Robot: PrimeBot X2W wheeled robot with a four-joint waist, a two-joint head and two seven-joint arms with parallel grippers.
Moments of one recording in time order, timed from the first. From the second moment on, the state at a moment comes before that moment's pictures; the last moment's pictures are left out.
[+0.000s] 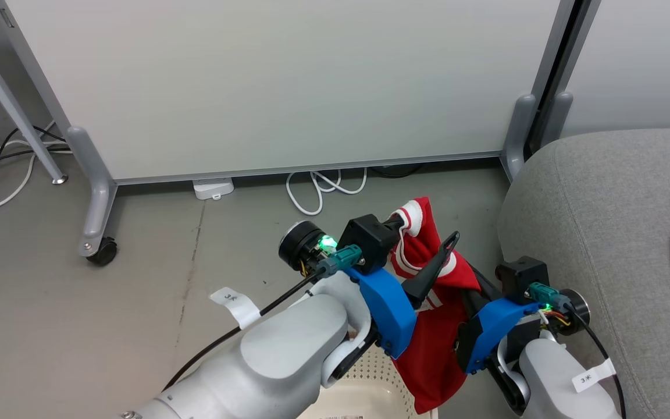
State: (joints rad) left arm -0.84 0.05 -1.27 0.67 -0.90 -0.01 -0.26; right arm -0.48 -0.05 0.27 0.85 0.17 0.13 -0.25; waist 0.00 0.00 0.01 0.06
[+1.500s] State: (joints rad) left arm -0.08 0.15 -0.49 0.27 -0.26 -0.07 -0.26; right arm -0.47 -0.05 0.20 0.83 0.15 0.13 -0.26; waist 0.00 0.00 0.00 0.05
